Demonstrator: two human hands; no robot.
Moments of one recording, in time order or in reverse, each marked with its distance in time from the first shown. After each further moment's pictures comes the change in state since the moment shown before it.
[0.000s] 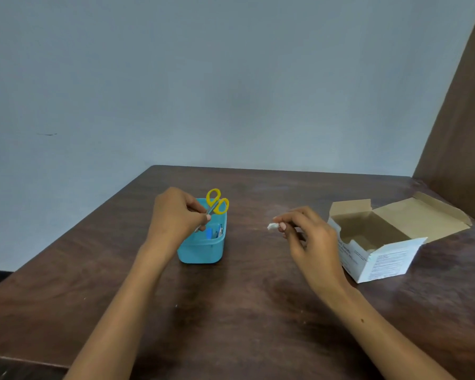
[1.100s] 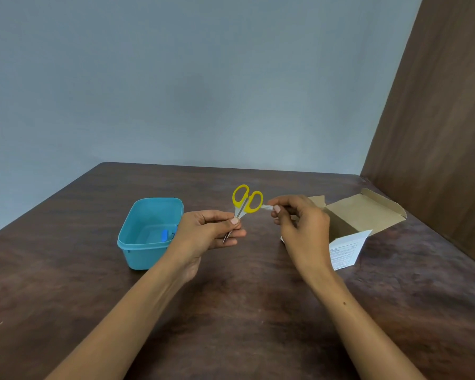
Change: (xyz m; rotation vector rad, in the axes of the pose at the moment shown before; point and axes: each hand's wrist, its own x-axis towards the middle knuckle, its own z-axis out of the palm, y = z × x) left_hand -0.029 0.037 0.082 -0.891 -0.403 -0.199; right_hand 0.015 0.019 -0.031 0.028 0.191 0.233
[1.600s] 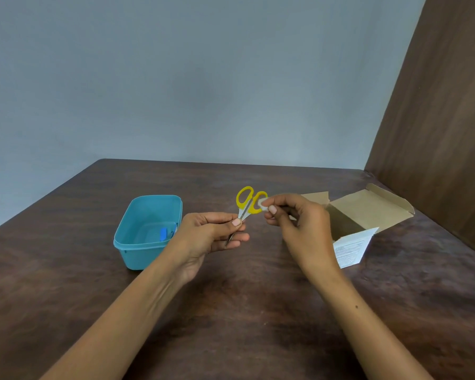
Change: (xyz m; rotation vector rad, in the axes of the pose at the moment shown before) left_hand 0.002 -0.001 -0.001 -0.038 -0.089 -0.061; right_hand 0.000 -0.006 -0.001 0.163 -0.146 0.112
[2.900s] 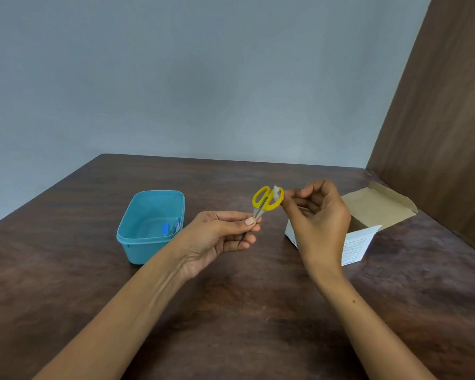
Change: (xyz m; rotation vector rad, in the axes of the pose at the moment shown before) left_hand -0.004 0.006 0.001 -0.044 -0.205 -0.121; right_hand -0.004 -0.010 -0.001 0.094 0.305 -0.013
